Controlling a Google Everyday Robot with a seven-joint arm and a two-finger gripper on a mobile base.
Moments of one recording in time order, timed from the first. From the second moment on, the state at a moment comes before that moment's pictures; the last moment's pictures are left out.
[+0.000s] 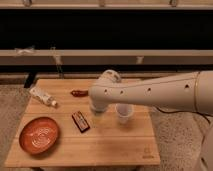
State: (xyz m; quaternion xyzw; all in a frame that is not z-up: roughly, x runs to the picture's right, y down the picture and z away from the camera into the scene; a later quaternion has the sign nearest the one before) arm -0.054 0.120 0.716 -0.26 -0.10 0.03 0.96
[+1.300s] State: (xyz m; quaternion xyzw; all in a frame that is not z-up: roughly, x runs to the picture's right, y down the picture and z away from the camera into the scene) arm -0.122 0.040 0.902 -0.26 -0.11 -0.03 0.96
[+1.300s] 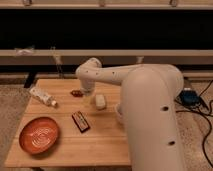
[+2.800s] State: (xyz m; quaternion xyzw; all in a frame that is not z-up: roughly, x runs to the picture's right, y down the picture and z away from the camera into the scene) arm -0.127 0.019 0.976 -0.26 -0.09 -0.06 0.96
